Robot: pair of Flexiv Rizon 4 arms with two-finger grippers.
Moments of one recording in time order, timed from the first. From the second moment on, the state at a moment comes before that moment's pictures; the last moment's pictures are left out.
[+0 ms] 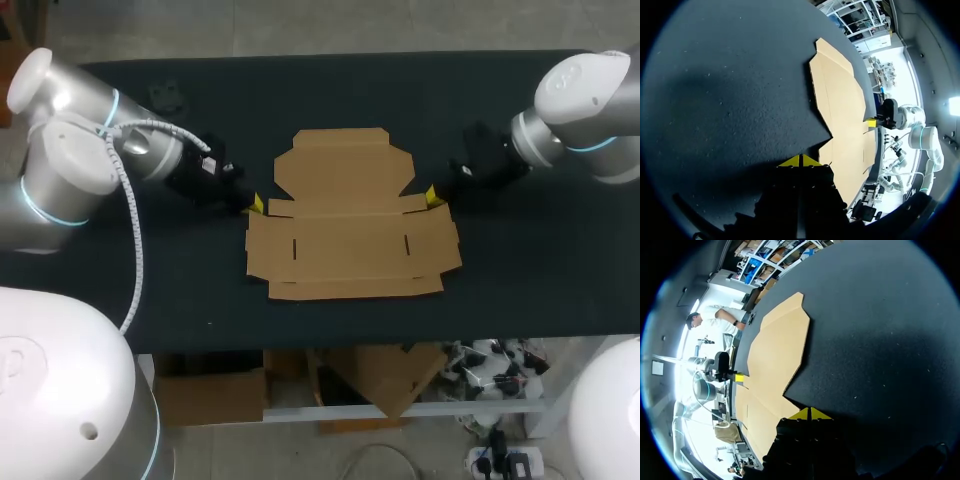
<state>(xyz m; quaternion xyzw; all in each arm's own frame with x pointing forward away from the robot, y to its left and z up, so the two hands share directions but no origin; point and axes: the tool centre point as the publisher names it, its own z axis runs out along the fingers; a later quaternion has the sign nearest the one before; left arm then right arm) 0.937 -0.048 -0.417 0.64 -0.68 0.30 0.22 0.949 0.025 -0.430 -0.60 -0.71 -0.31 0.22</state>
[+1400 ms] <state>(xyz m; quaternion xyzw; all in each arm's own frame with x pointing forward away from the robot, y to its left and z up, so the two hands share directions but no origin) 0.939 -0.059 -0.418 0.61 -0.68 0.31 0.25 0.951 0.033 -0.430 -0.59 -0.71 -0.32 0.23</state>
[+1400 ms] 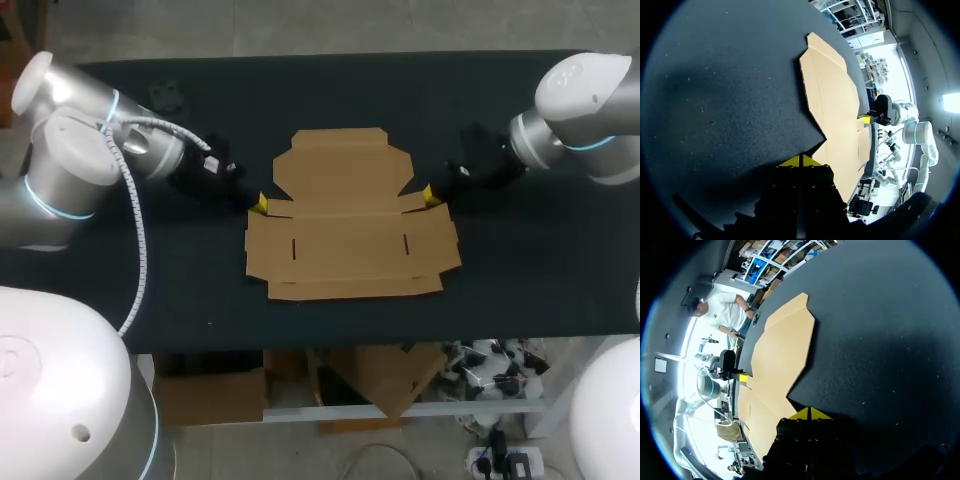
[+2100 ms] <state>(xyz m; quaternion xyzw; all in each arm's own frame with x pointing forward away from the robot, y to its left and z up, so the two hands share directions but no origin) 0.939 -0.065 -0.418 0.60 -0.69 0.31 0.25 0.953 0.038 -0.429 -0.58 -0.71 -0.32 0.23</state>
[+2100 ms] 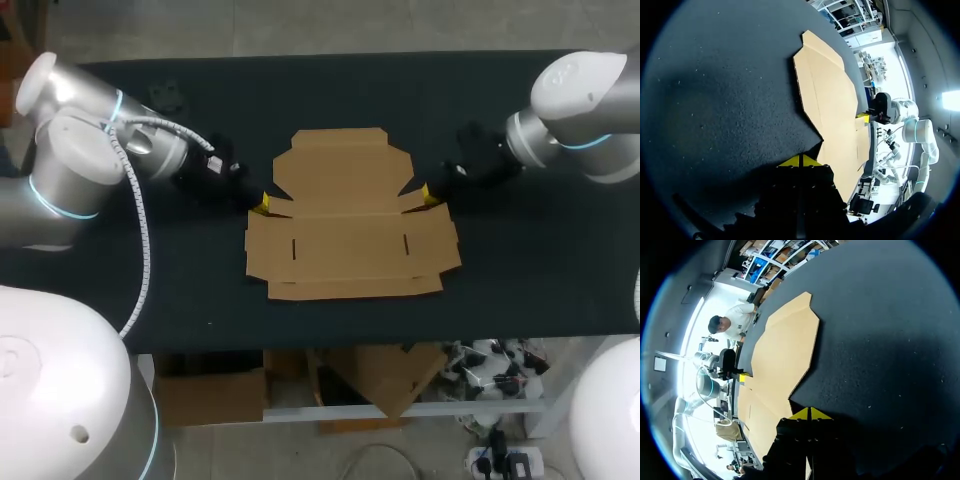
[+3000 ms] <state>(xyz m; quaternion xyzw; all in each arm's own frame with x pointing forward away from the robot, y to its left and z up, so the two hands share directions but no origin) 0.937 -0.069 -0.418 0.61 -0.69 0.31 0.23 0.954 0.046 -0.427 -0.58 -0.71 -0.32 0.22</state>
